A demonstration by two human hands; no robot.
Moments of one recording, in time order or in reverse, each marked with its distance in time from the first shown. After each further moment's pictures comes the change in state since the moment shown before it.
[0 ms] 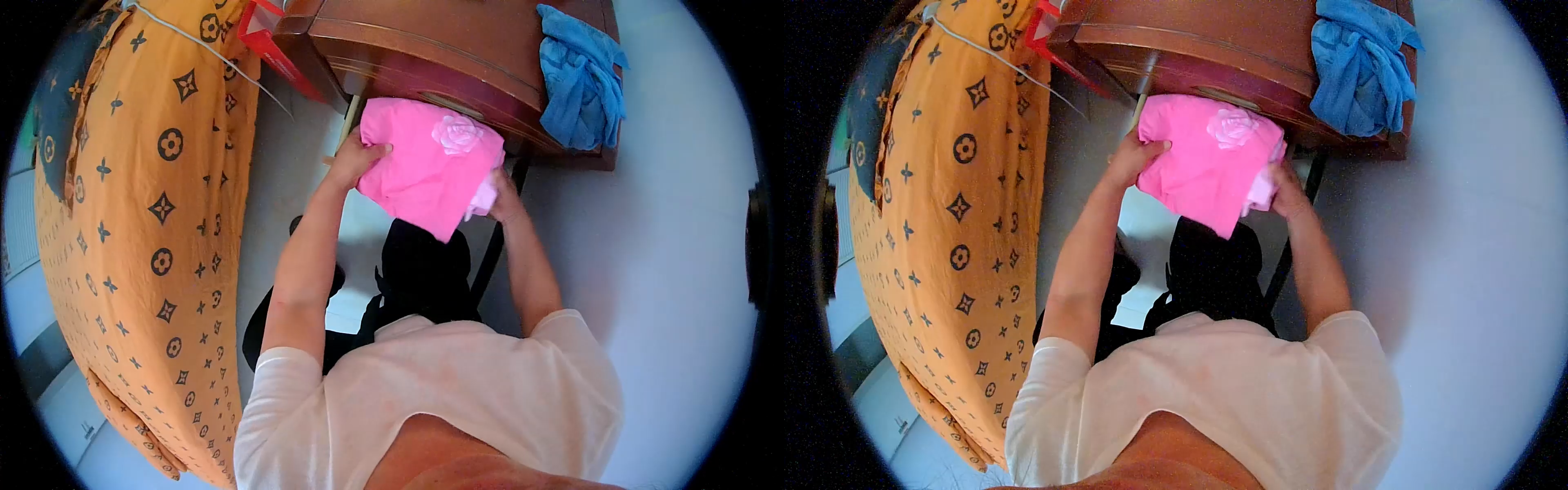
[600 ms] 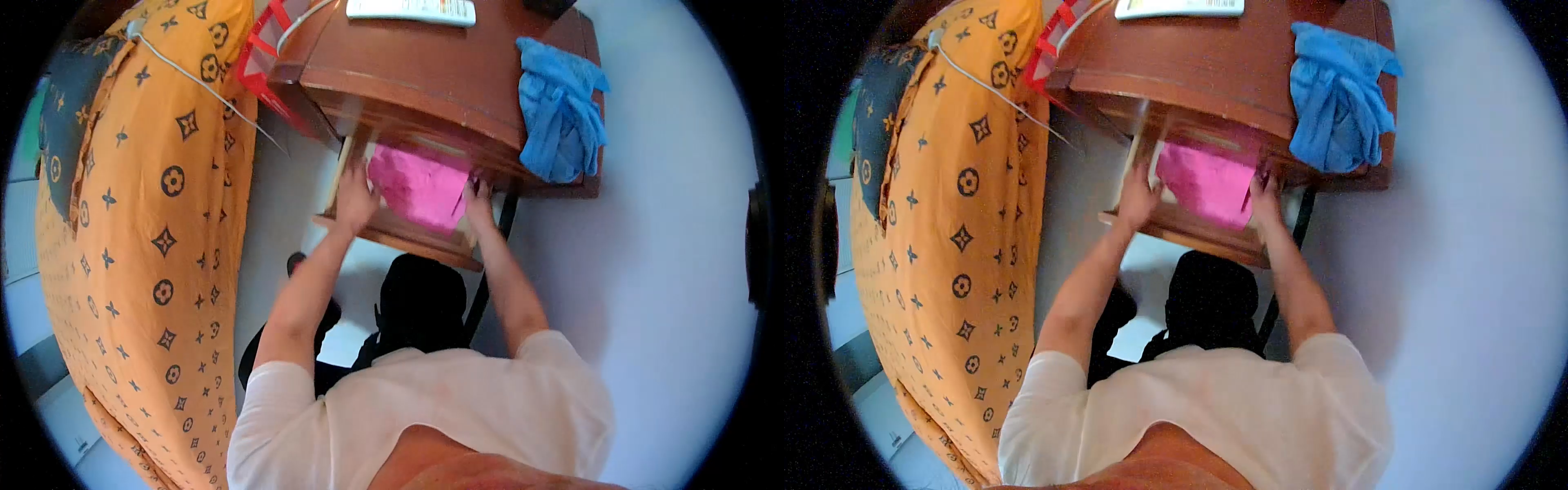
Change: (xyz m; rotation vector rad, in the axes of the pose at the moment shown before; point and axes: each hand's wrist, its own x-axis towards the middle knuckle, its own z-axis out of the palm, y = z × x) left_hand 0.011 -0.022 0.008 1.068 0.354 0.388; right_hand 0.069 0.024 -0.032 -0.960 0.433 -0.267
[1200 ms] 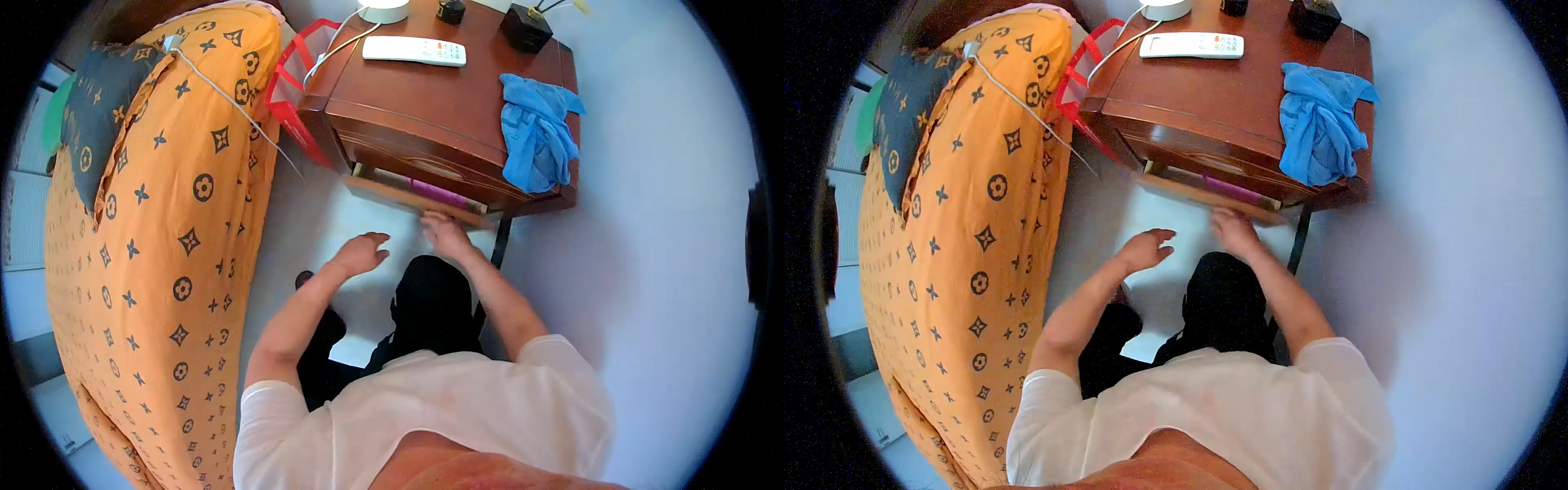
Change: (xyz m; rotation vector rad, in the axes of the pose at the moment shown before) left_hand -0.053 0.027 -0.065 0.014 -0.690 0.080; right_hand -0.041 -0.040 0.013 -0.564 -0.526 -0.540
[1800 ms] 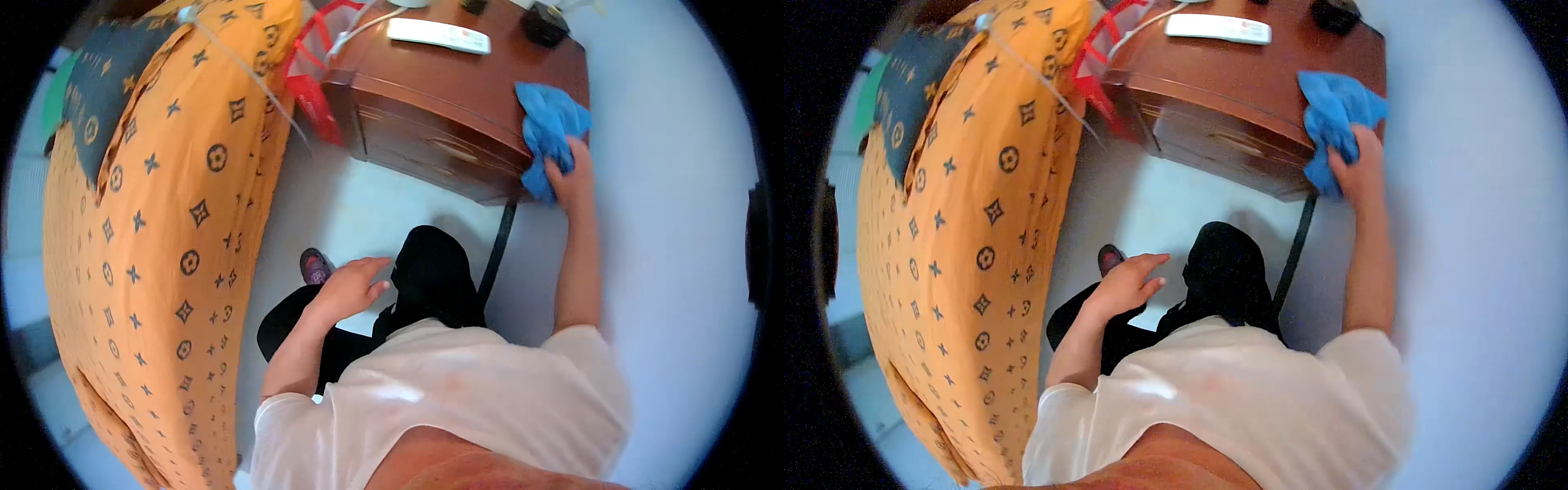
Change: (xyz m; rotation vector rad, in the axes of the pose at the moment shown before) left_hand -0.129 0.052 -0.020 -0.145 0.121 0.093; right_hand -0.053 -0.053 -0.228 -0.223 0.764 -0.006
